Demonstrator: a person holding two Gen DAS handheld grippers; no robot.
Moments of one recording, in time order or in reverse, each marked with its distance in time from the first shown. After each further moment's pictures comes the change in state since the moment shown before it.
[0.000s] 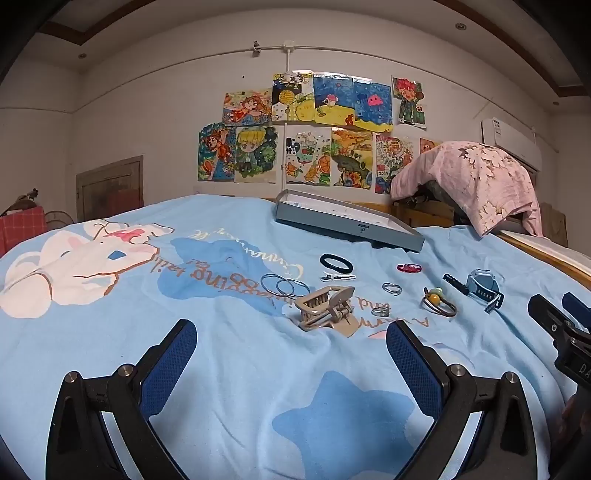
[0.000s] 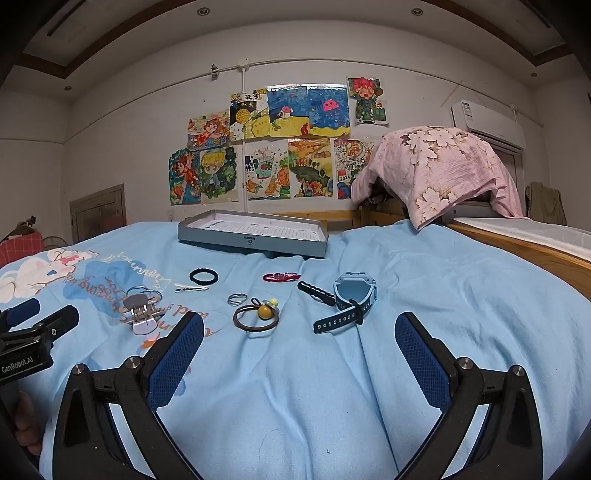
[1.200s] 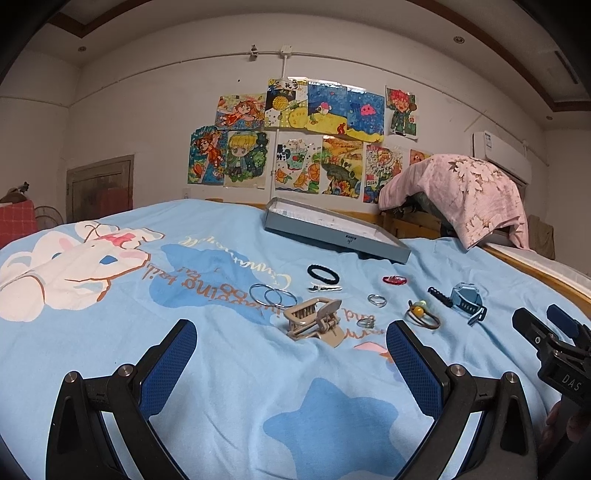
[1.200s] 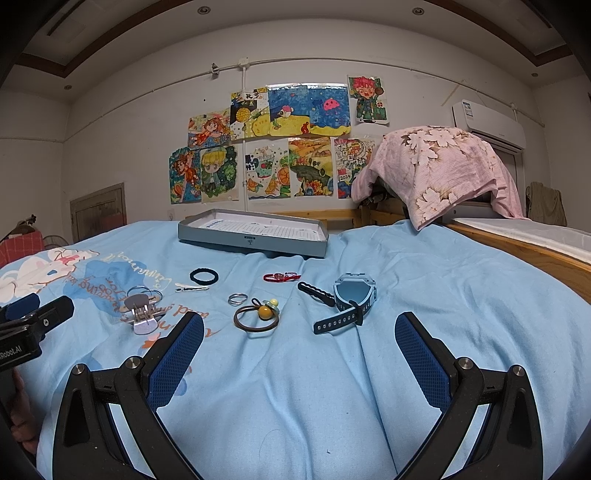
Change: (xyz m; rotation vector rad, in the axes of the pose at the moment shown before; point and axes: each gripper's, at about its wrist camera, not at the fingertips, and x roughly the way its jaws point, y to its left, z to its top) left arm -0.011 -0.001 0.011 -0.023 -0.018 -0.053; right arm -0.004 -0.001 0.004 -0.004 -0.002 0.003
